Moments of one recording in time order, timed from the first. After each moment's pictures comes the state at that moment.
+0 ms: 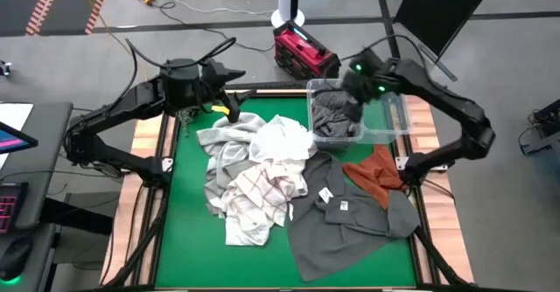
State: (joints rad) left arm 0.28 1.23 1.55 -0.52 -0.26 0.02; right arm -0.62 1.35 1.45 -1.20 -0.10 -0.21
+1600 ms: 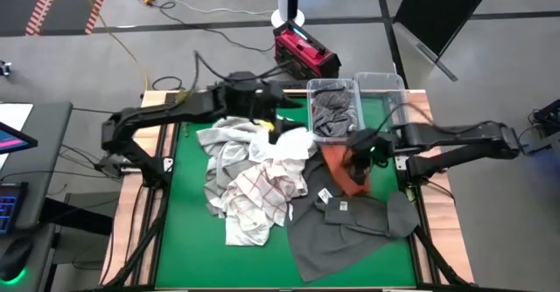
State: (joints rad) left arm 0.23 1.59 1.55 -0.10 0.24 -0.11; right arm -0.02 0.98 0.89 -0.76 0.01 0.52
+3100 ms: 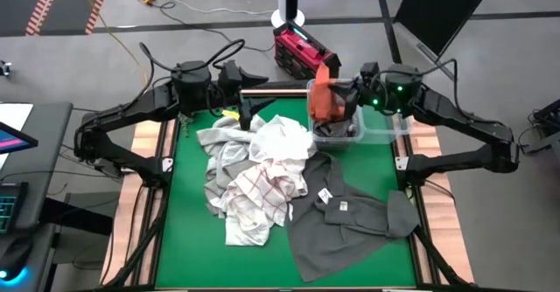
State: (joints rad) left arm 0.23 1.31 1.55 -0.30 -0.08 -0.02; right arm -0.40 1.04 1.18 -0.35 0.07 0.37
